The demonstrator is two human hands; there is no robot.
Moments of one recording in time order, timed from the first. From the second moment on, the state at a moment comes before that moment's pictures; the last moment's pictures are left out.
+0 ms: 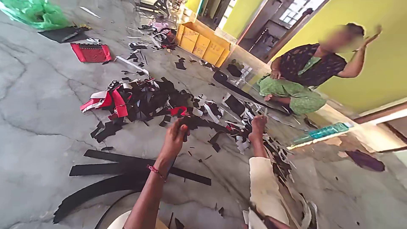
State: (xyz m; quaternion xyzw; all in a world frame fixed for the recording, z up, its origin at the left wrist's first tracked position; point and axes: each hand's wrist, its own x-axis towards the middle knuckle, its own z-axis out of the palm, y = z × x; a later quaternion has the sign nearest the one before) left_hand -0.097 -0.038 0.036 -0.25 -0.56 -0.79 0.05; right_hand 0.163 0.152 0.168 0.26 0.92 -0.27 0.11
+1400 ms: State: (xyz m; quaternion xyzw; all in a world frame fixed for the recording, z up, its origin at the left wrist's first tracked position) left_hand -0.083 -0.022 0.040 -0.37 -0.50 -0.78 -0.06; right_hand 0.093 0.168 0.088 -0.03 0.95 -0.03 -0.32
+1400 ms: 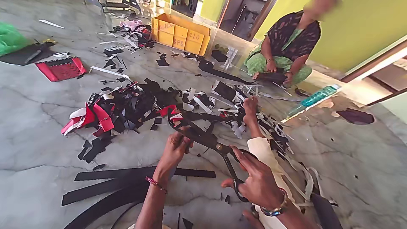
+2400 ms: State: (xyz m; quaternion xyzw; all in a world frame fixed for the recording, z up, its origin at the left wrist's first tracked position) left_hand -0.080 -0.019 0.040 -0.38 -0.50 -0.77 -0.10; right_hand 0.093 0.163 0.073 -0.01 0.95 -0.12 -0.30
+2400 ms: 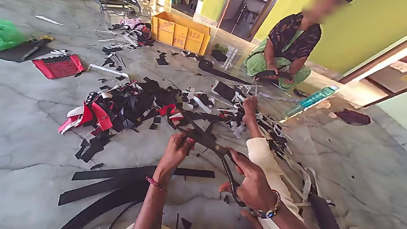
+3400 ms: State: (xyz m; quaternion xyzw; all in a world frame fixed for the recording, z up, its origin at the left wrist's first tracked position) left_hand -0.079 -0.021 0.042 -0.36 -0.55 -0.74 -0.09; right_hand 0.091 0.153 0.074 0.01 0.96 -0.09 -0.27
